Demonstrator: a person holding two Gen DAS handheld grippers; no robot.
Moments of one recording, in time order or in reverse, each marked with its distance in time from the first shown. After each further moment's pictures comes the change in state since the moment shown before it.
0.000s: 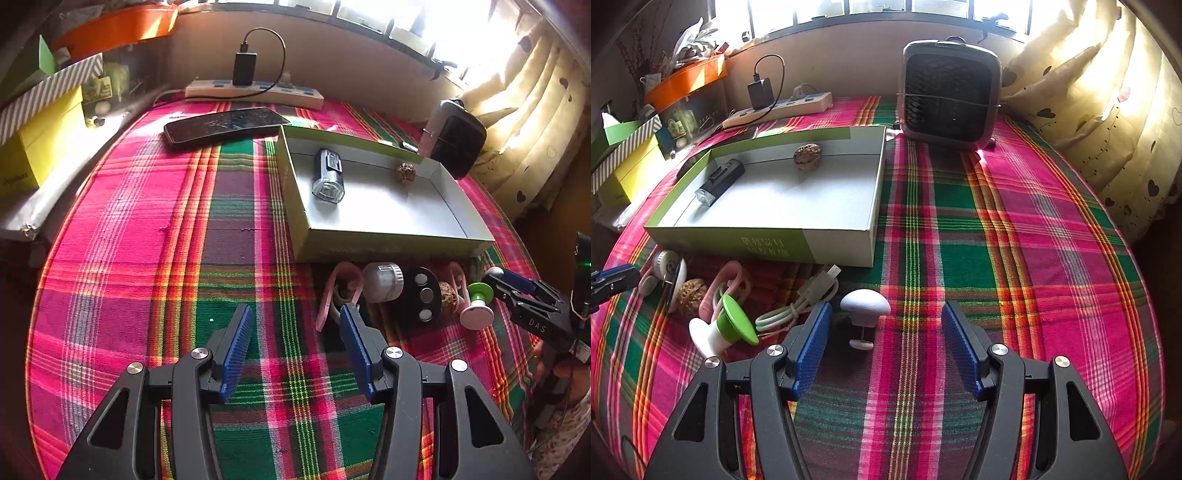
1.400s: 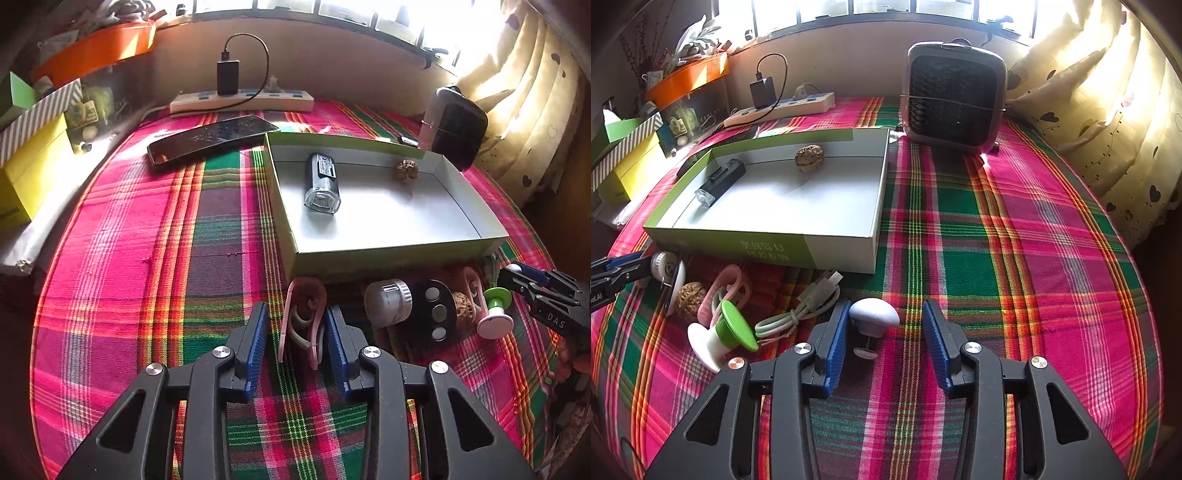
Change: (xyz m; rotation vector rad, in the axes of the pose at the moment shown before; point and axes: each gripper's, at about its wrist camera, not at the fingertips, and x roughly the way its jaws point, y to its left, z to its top) left arm 0.018 -0.012 0.010 0.076 -0.020 0.062; right arm 0.001 0.000 0.003 -0.019 -0.012 0.000
